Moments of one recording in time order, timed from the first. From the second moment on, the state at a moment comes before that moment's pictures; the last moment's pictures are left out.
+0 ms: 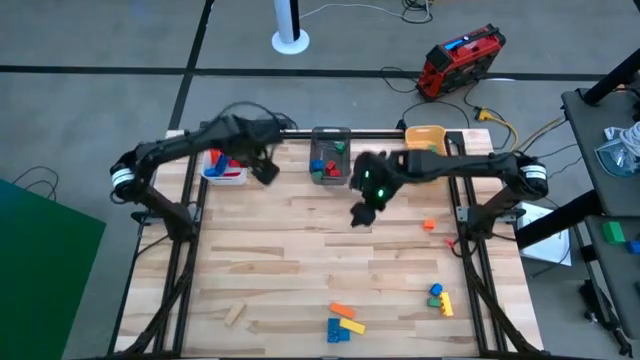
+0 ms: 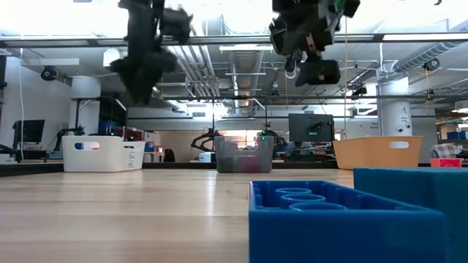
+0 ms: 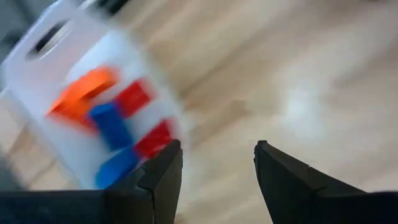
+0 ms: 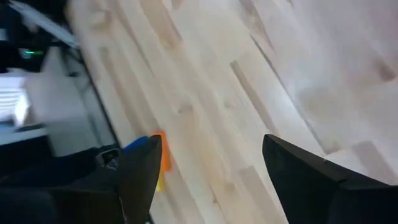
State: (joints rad) left arm 0.49 1.54 1.37 -1.30 -0.26 -0.43; right arm -0.18 1.56 1.27 -0.77 -0.50 0.60
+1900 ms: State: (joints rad) left arm -0.25 1.11 1.05 -0.50 -0.27 -0.41; right arm 0.48 2.19 1.63 -0.67 -0.01 0.79
